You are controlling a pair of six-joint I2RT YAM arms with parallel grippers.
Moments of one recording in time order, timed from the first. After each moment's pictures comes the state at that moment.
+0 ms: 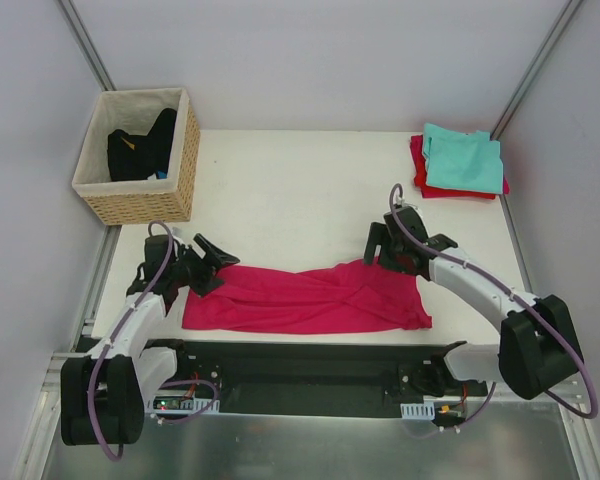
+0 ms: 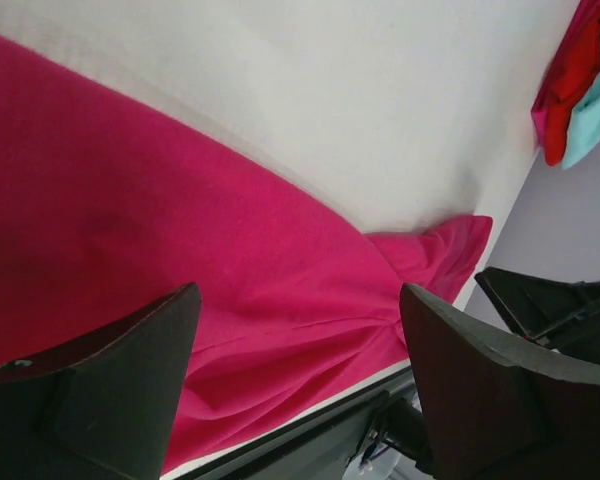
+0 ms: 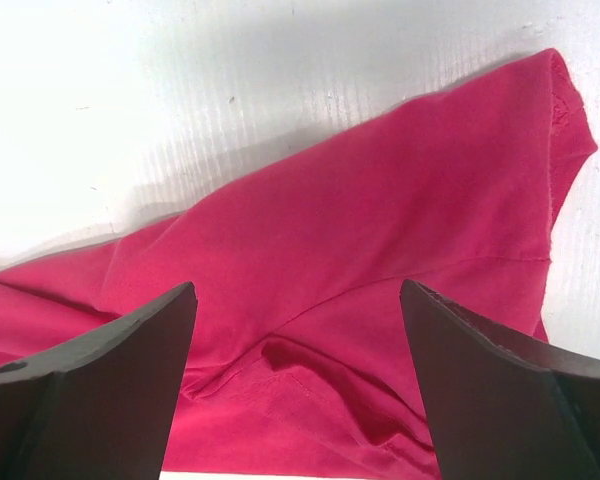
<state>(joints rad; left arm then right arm) 0.06 0.95 0.36 -0.19 0.52 -0.91 0.48 1.29 0.79 -0.49 0.15 0.60</state>
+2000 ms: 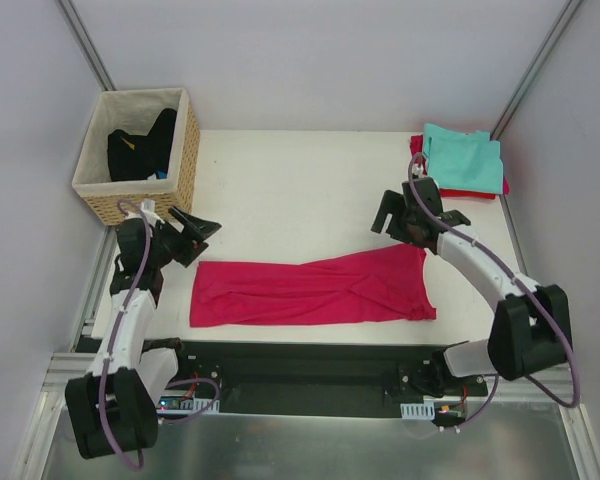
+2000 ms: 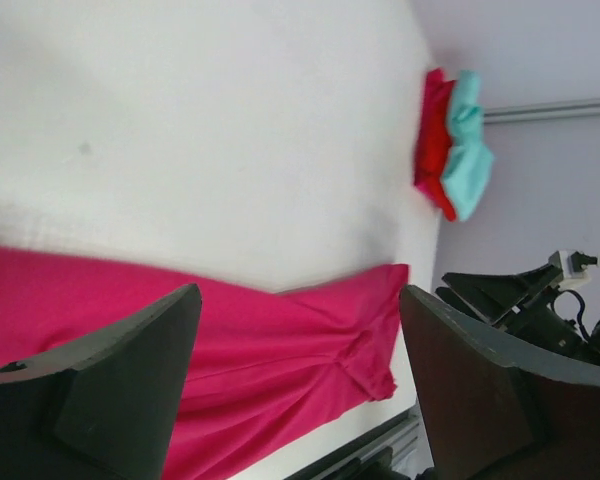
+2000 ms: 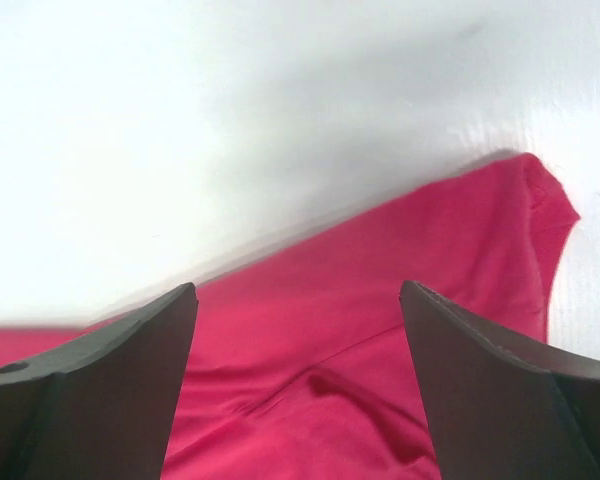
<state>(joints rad) 0.19 0.93 0.47 -0.06 0.59 -0.90 0.32 1.41 0.97 -0.47 0.09 0.56</state>
